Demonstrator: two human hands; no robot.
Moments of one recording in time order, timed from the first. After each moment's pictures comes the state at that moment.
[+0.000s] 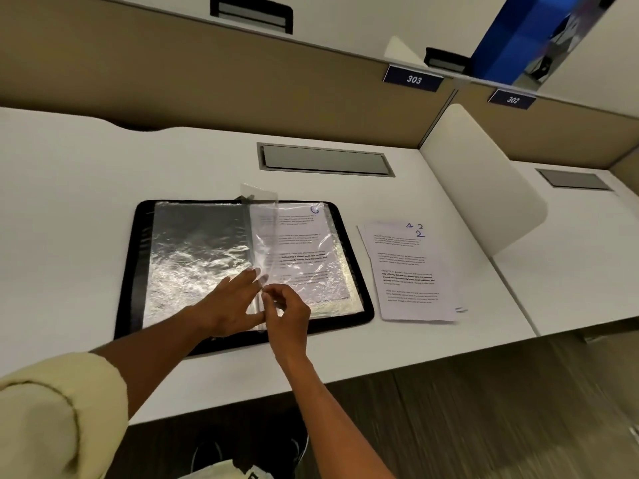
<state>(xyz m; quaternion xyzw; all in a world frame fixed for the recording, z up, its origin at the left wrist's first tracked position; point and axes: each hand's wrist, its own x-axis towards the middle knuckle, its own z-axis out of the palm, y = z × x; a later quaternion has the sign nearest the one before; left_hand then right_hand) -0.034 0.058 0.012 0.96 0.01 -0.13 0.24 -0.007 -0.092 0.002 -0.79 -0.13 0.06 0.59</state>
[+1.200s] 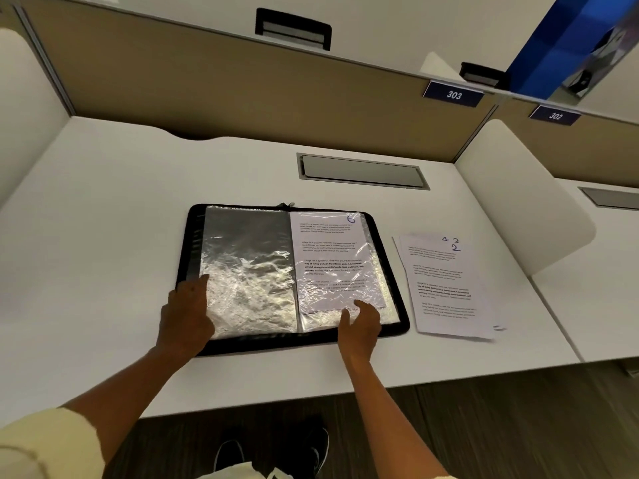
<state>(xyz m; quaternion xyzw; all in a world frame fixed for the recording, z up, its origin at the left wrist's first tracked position) -0.135 0.123 -0.009 0.91 0.34 0.07 0.24 0.029 -0.135 -0.043 -0.91 0.01 0.02 0.41</state>
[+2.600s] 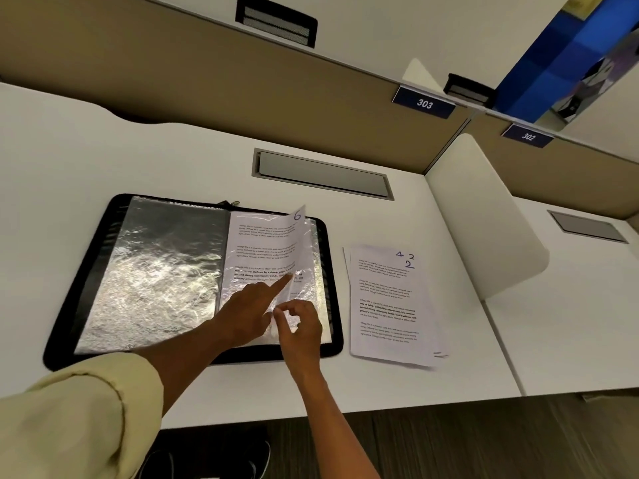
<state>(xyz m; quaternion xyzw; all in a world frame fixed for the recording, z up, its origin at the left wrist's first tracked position) 0.043 -0.029 0.001 0.95 0.08 0.00 0.30 0.083 -0.171 -0.010 -0.82 -0.18 0.08 0.54</state>
